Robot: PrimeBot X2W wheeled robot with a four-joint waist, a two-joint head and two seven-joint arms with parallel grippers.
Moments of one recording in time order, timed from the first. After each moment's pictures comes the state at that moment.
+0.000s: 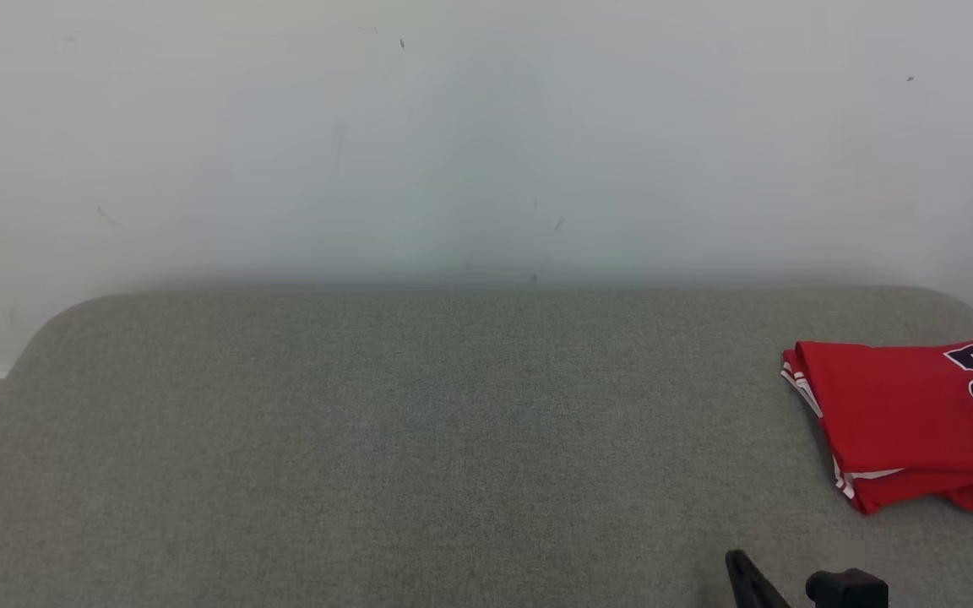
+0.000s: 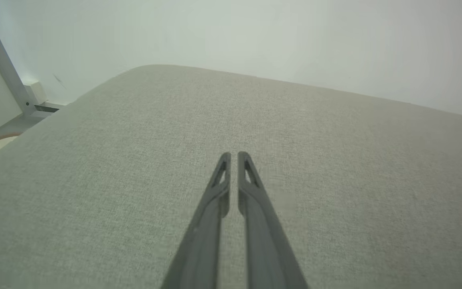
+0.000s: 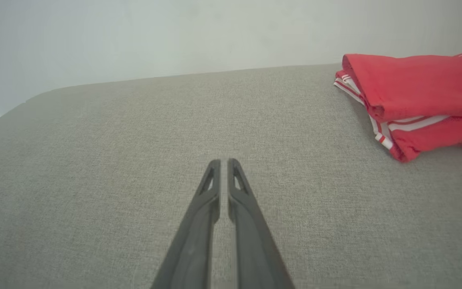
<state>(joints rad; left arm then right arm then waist) 0.14 0.20 -0.04 0.30 -0.35 -0.04 -0.26 0.07 -0.05 0.04 0.25 0.16 0.13 -0.01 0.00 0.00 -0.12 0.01</state>
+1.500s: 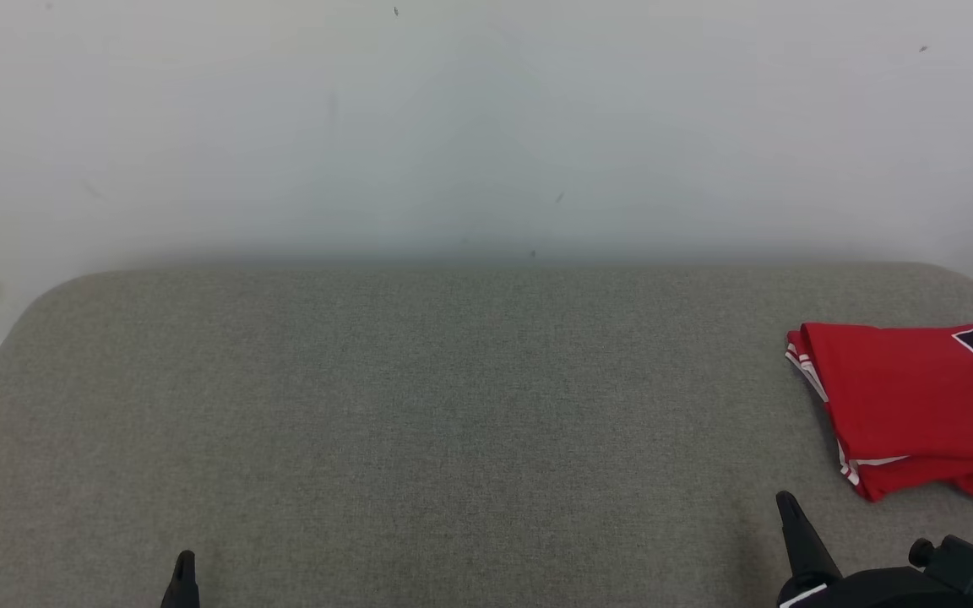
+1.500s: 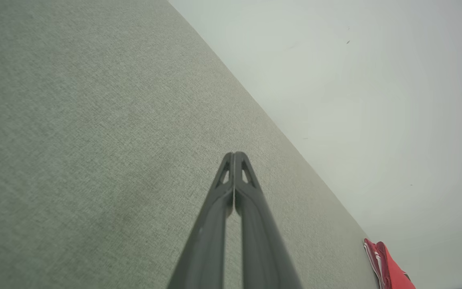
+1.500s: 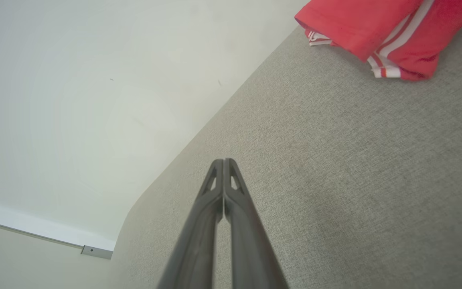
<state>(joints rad) 0.01 0.13 0.01 0.30 -0.98 -0.09 -0.08 0.01 -0.05 -0.06 0.25 0.88 0.13 0.06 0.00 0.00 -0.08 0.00</state>
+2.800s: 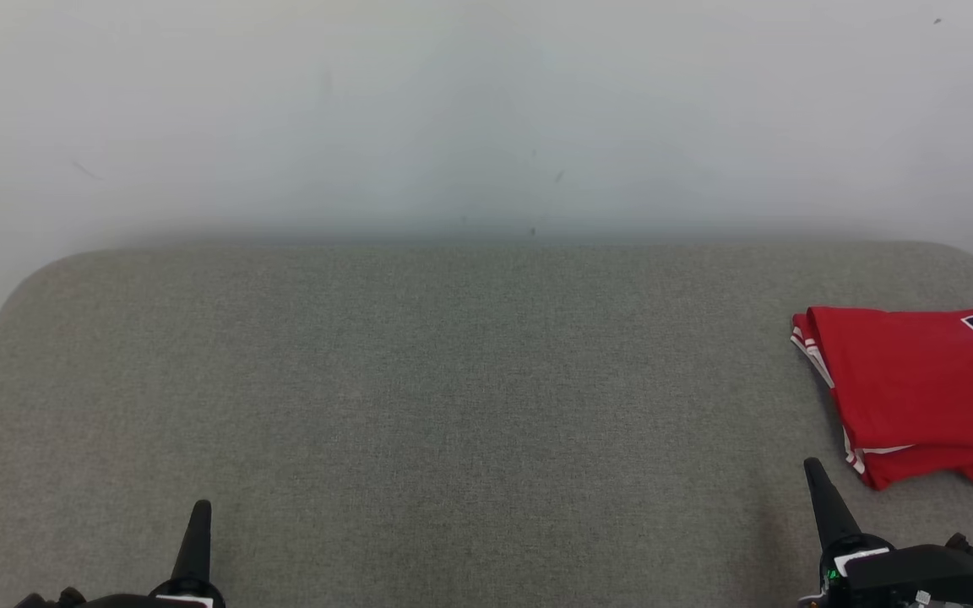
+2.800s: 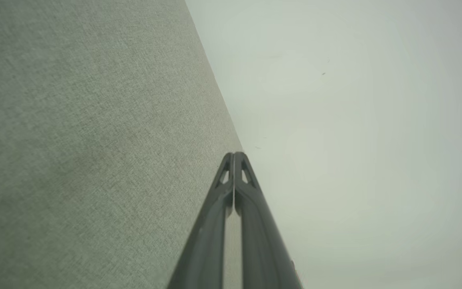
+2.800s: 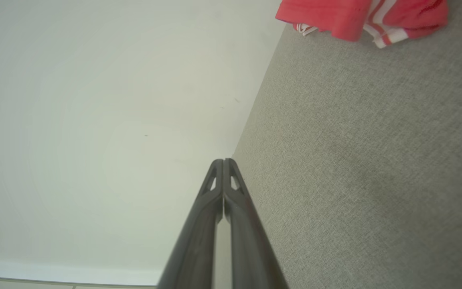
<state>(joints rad) -0.07 0.08 0.04 0.29 -1.32 -0.11 0.02 -0.05 -0.05 -0.11 0.24 1.28 0.13 0.10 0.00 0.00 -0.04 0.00</state>
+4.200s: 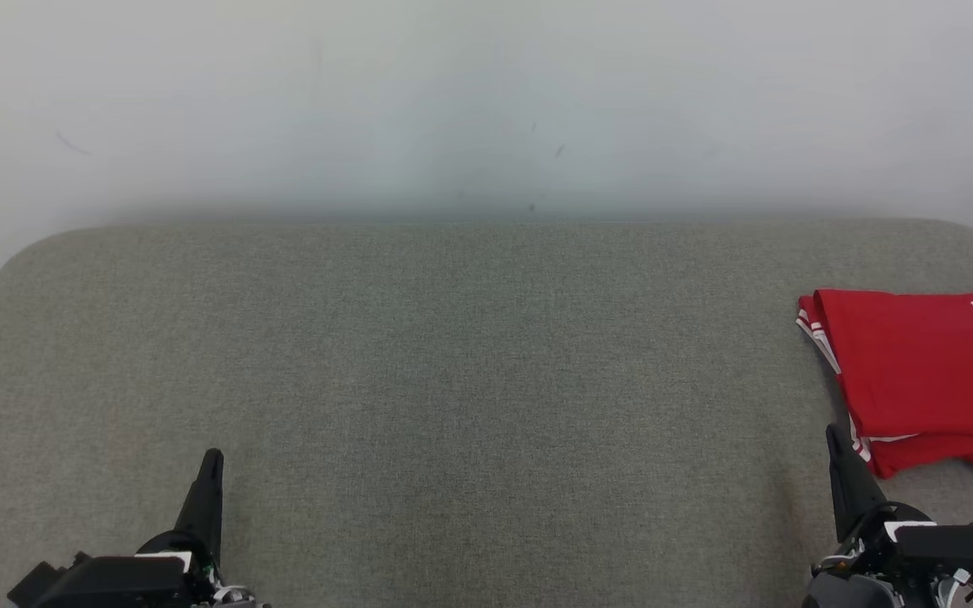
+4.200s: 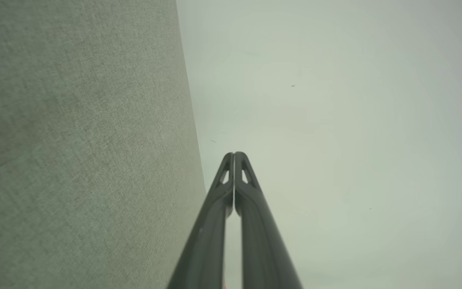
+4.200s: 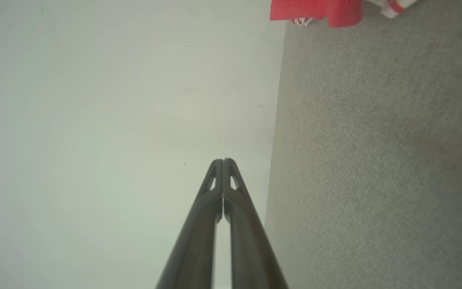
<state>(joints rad) -0.14 0.05 0.07 0.28 -1.61 -0.13 0.10 -0.10 -0.05 -0.16 0.24 1.61 0.13 0.13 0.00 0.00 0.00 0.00</state>
